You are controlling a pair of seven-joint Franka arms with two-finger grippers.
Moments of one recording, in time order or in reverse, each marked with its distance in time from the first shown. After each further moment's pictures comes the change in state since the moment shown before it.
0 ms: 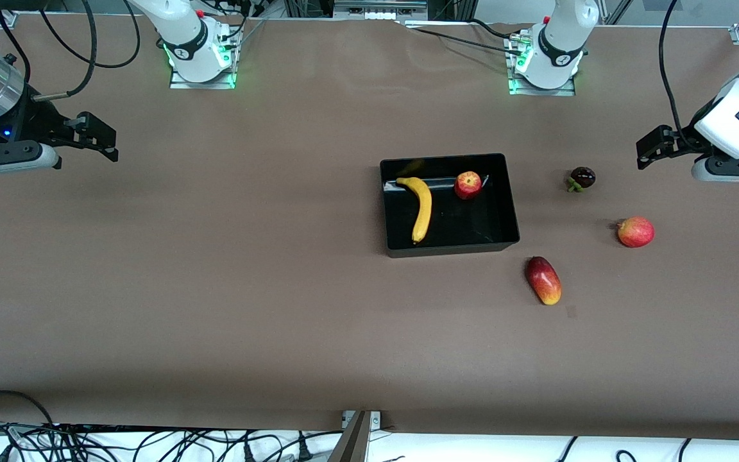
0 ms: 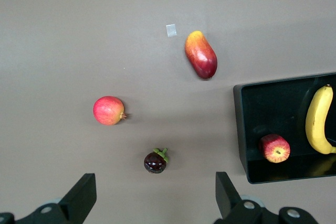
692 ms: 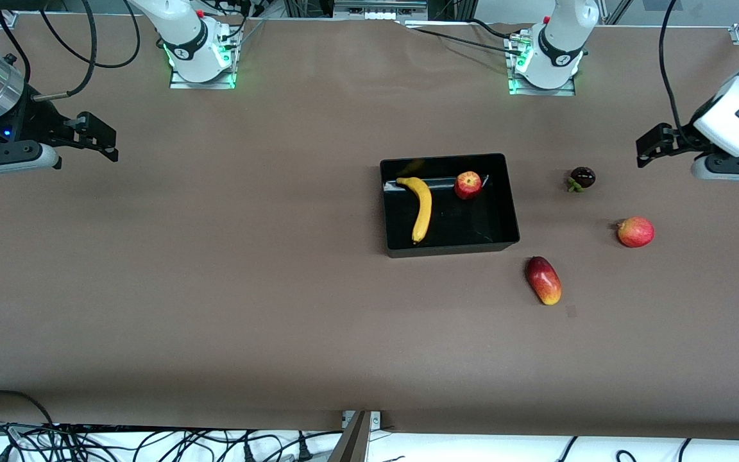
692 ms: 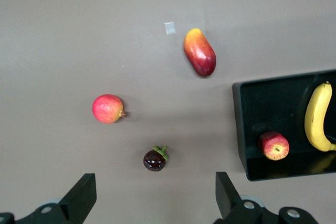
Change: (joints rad) left arm -0.001 -0.002 -0.023 -0.006 -0.001 -0.013 -0.002; right arm 0.000 0.000 0.000 0.000 0.000 0.000 0.000
